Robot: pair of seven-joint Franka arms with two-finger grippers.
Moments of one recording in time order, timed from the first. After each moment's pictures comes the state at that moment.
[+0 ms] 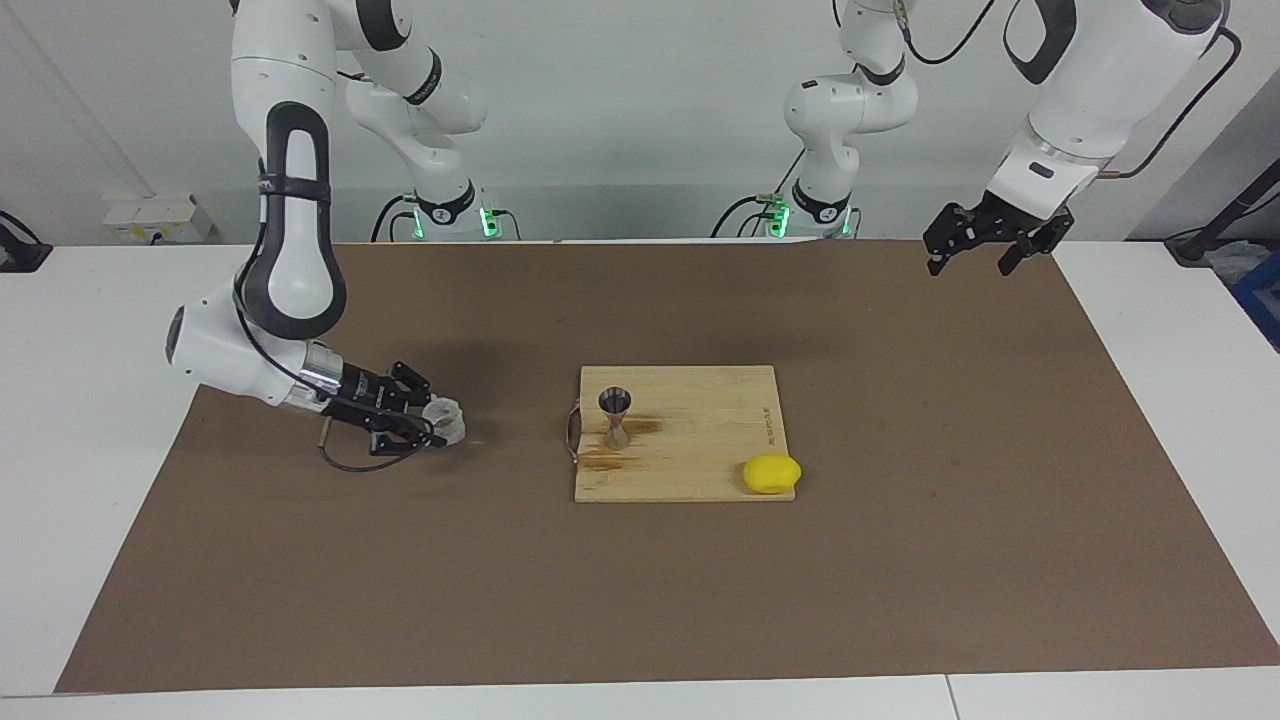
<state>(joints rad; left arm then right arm) 0.06 -0.04 -0.14 -1.64 -0.02 1.55 -0.01 -0.11 0.37 -0.04 -1.91 0.84 1.94 1.00</state>
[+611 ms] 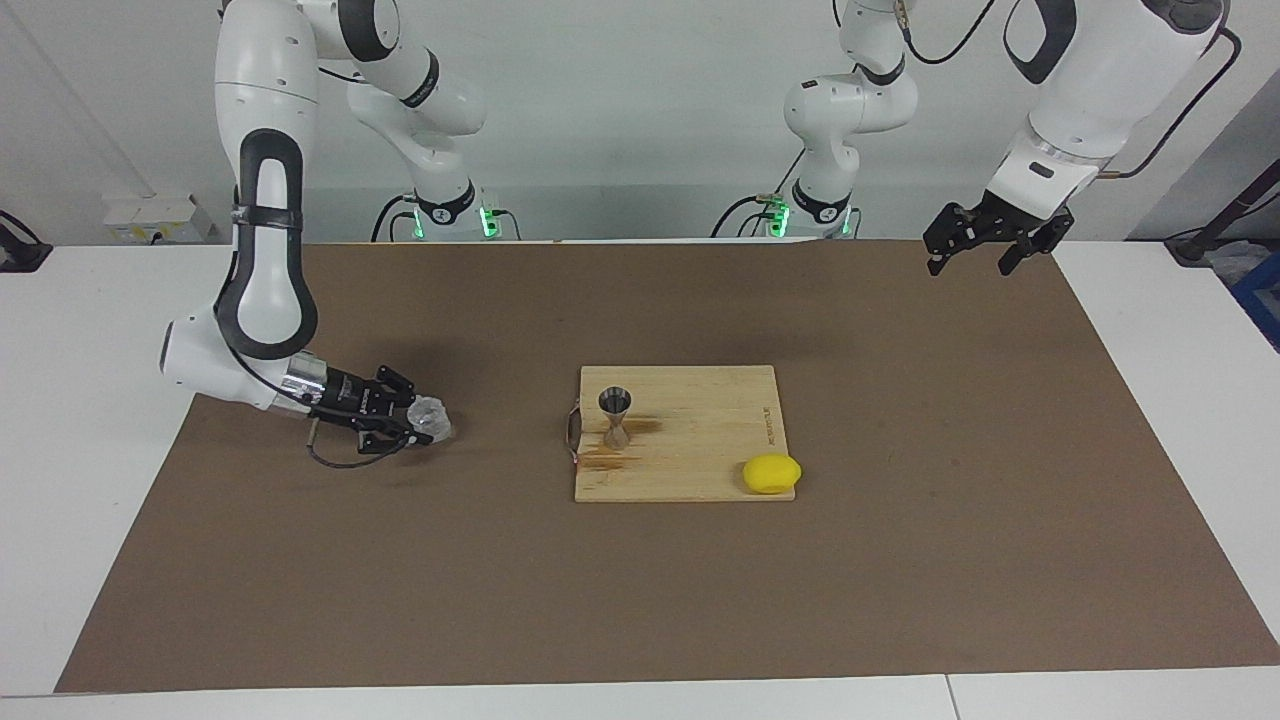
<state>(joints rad) 0.06 -0.04 -0.14 -1.64 -0.02 1.55 -0.01 -0.16 0.40 -0.04 -1.99 0.90 1.93 0.82</state>
